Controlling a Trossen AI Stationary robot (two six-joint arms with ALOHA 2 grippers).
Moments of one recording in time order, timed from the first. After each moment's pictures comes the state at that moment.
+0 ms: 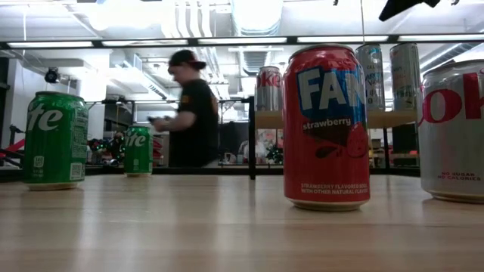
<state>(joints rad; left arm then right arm) -0.40 1.05 0.83 0.13 -0.67 0.36 -0.48 0.82 1.40 -1.15 0.34 0.14</state>
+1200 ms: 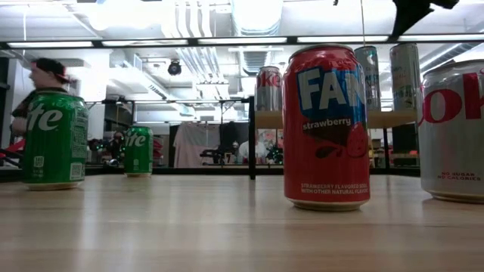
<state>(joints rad) -0.39 0.94 0.74 0.14 -0.60 0.24 -0.48 0.96 1.44 -1.39 0.54 0.40</state>
